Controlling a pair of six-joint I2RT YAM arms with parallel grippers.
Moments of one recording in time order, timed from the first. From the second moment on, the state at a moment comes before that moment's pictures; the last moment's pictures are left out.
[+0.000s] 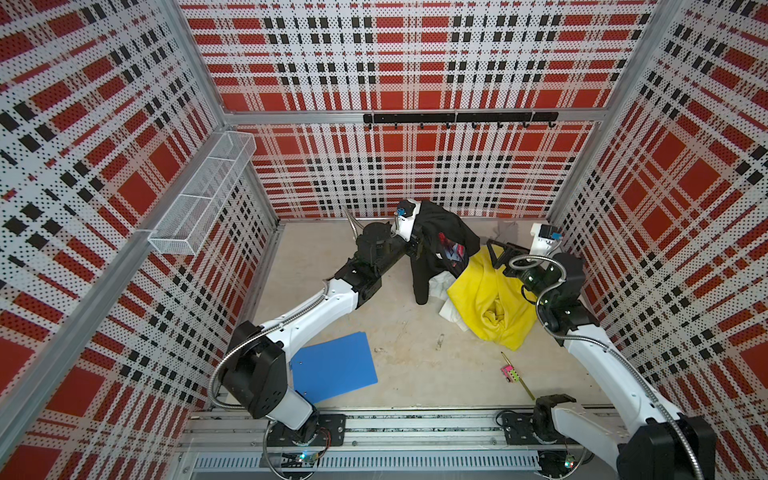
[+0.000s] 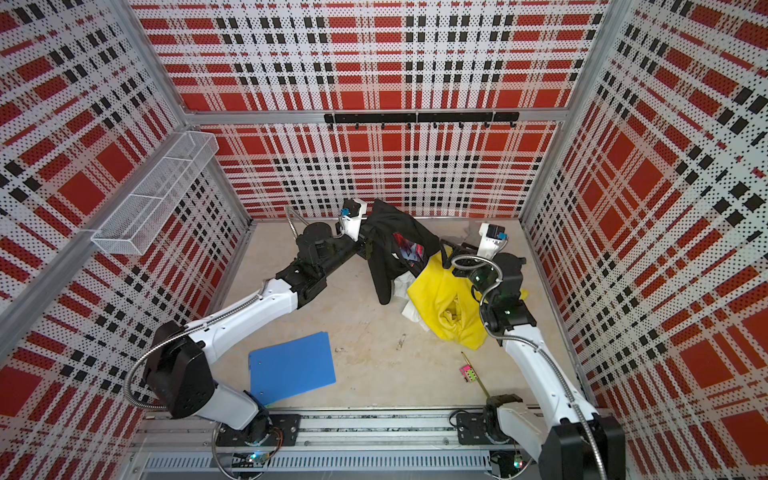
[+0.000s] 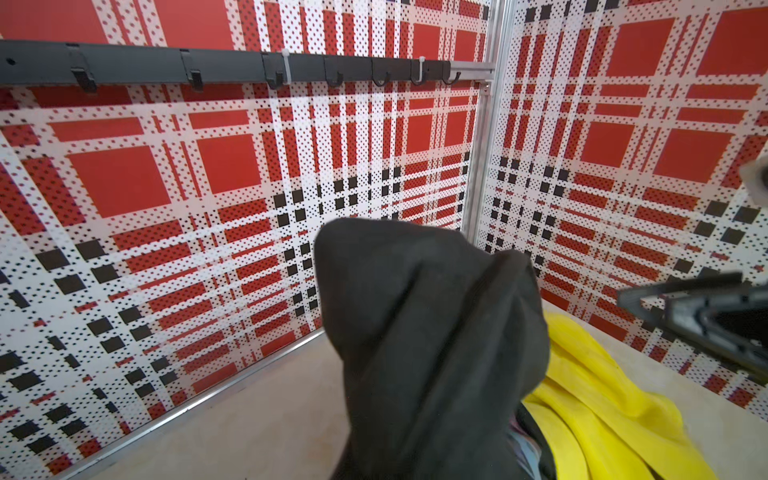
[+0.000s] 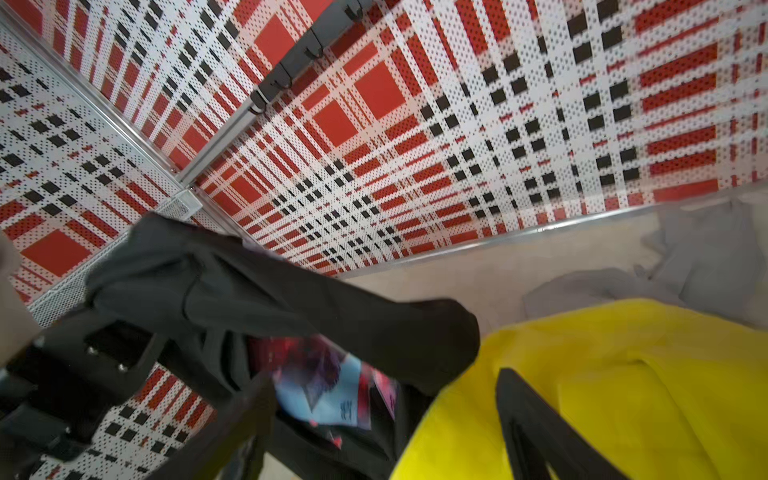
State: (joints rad) left arm -0.61 1.54 1.25 0.31 0.05 0.03; right arm 0.15 1.03 0.71 0.21 -0.29 0.54
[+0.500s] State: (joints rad) left arm -0.63 1.61 1.48 0.30 0.13 0.01; right arm 0.33 1.19 0.56 0.23 -0.42 0.48
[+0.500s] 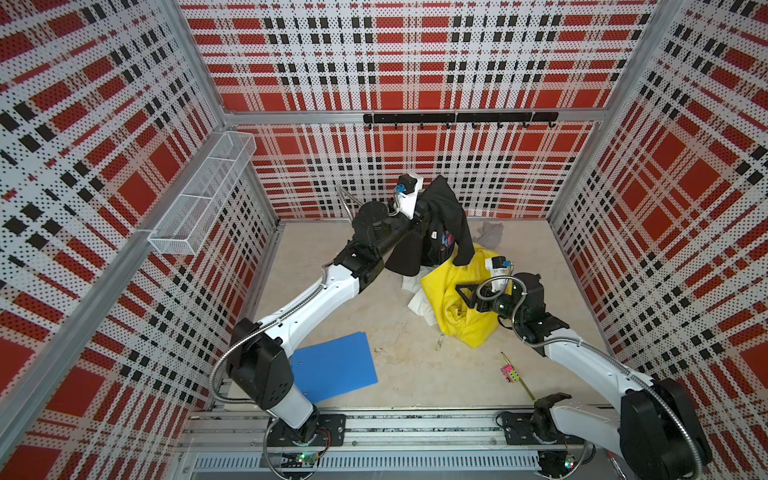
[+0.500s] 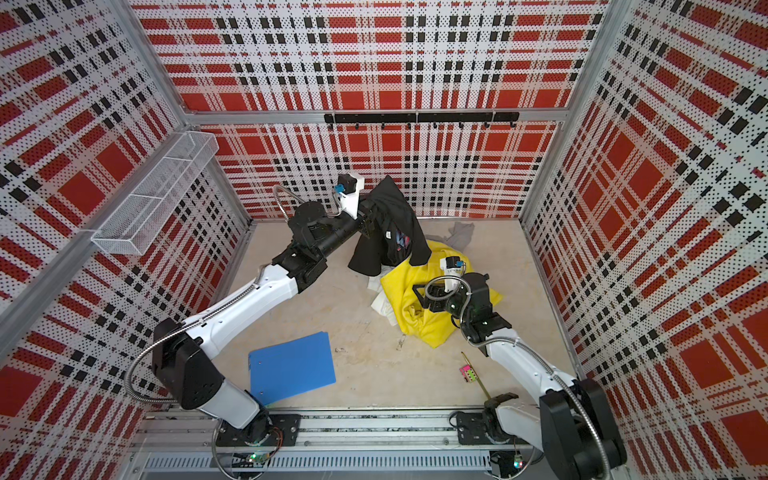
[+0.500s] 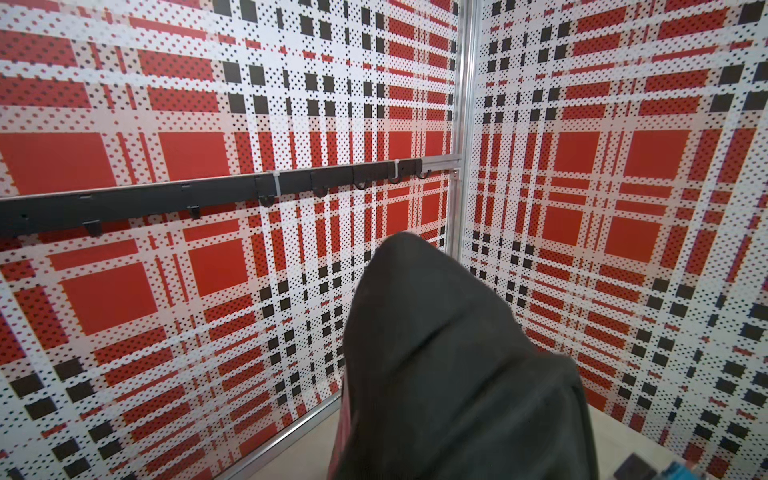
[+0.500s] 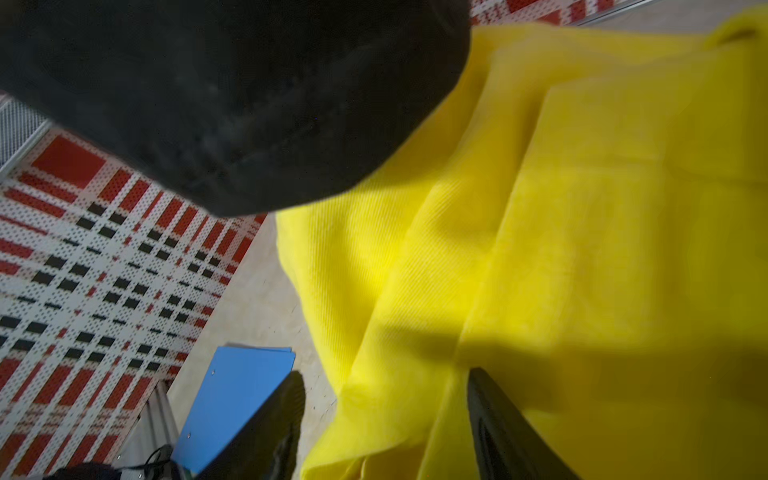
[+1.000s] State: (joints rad) left arm -0.67 1.65 1.73 0.21 0.17 0.03; right arm 0.34 1.41 0.55 0.31 -0.21 0.53
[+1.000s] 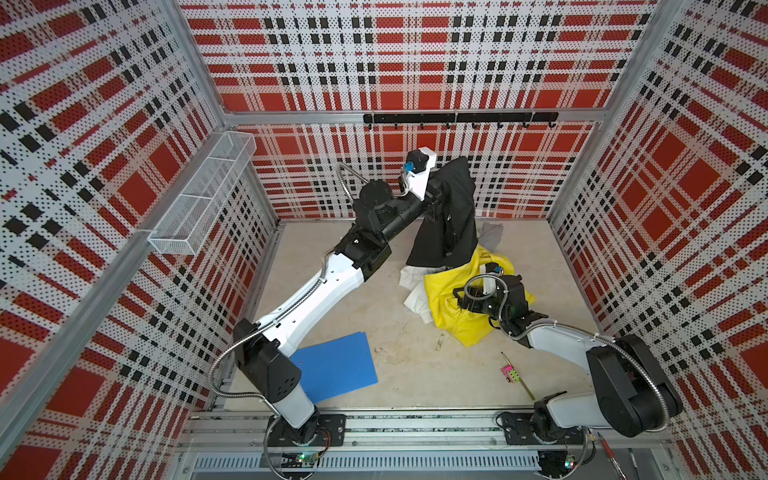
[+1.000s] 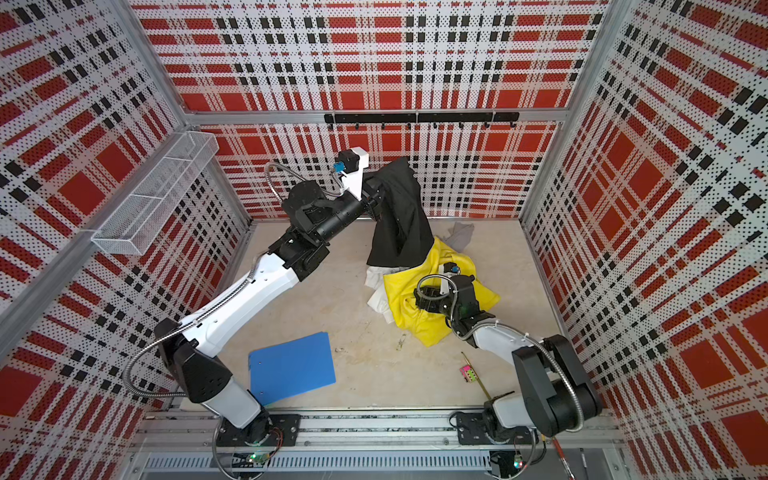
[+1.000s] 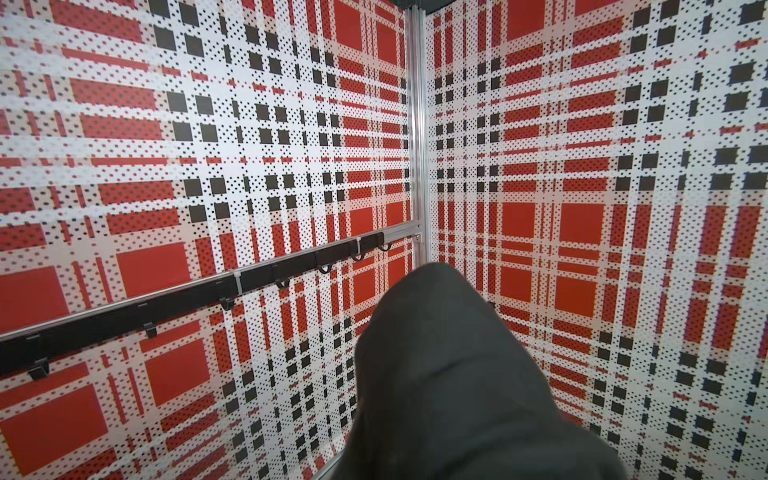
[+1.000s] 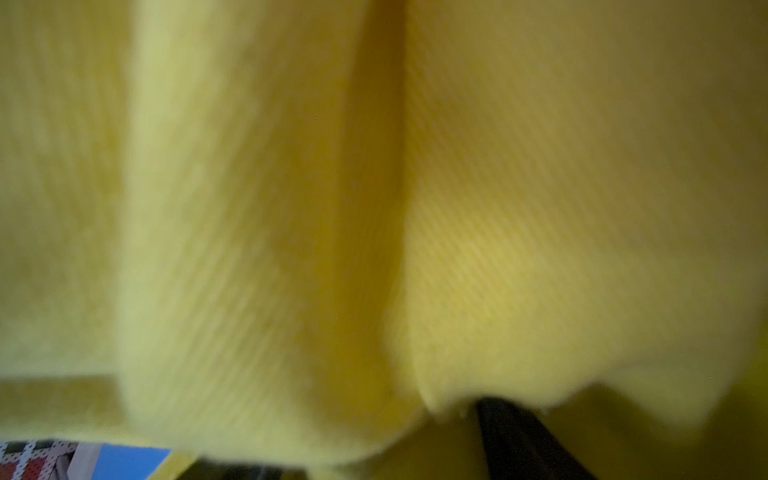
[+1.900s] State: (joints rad) left arm -0.34 1.32 1.72 0.19 0.20 0.02; right arm 0.34 1.22 0.55 0.29 -0.19 0.52
